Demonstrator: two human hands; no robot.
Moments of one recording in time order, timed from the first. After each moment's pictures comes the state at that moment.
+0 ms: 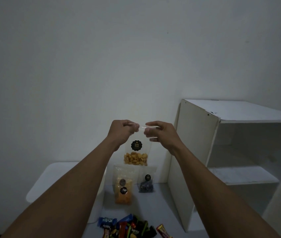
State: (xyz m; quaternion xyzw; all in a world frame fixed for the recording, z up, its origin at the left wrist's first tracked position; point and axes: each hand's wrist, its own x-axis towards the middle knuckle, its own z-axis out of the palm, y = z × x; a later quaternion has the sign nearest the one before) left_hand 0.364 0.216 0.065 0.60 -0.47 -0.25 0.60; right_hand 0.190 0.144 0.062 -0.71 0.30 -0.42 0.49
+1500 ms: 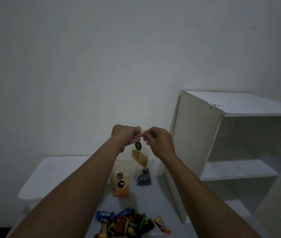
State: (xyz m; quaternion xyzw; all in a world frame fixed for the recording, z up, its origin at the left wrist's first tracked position) left_hand 0.345 0.195 0.045 0.59 -0.28 -0.42 0.63; right_hand 0.207 0.145 0.011 -0.76 0.39 -0.43 0.28
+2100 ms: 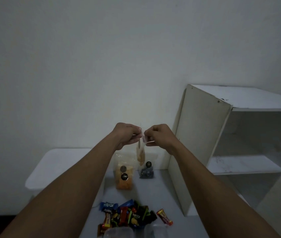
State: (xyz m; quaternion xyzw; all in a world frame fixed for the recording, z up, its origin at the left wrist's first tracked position) left_hand 0.364 0.204 0.027 0.61 -0.33 -0.44 0.57; right_hand 0.212 0.141 0.021 -0.71 0.38 -0.31 0.51
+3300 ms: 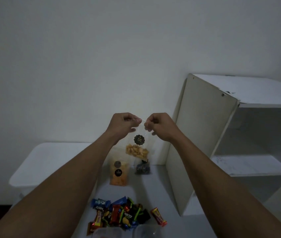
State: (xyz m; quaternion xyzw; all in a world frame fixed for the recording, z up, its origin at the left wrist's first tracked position) left_hand 0.359 0.148 0.003 0.60 -0.44 -0.32 0.59; right_hand 0.198 0.073 0.015 -0.81 0.35 -0.30 0.37
